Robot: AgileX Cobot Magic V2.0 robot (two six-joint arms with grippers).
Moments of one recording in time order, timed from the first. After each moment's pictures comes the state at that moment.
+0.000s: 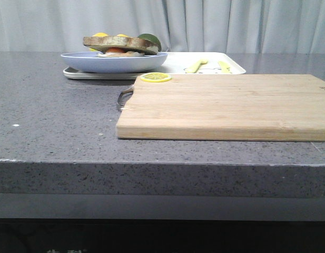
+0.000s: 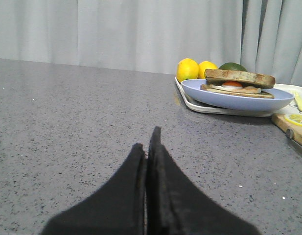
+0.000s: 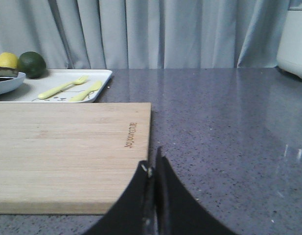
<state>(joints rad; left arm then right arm) -0.07 0.00 0.00 0.02 0.05 -0.11 -0.05 -0.01 0.03 -0.01 0.03 0.08</state>
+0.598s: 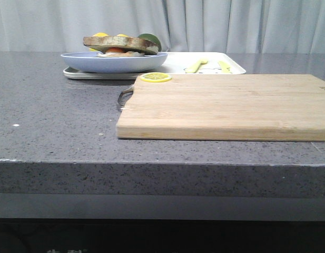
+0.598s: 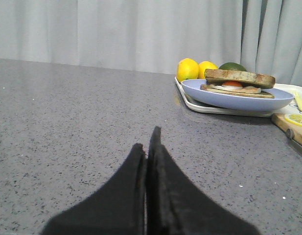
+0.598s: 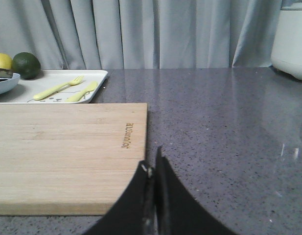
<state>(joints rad) -0.07 0.00 0.00 0.02 0.05 -0.11 -0.04 -0.01 0.03 -0.01 0.03 0.08</state>
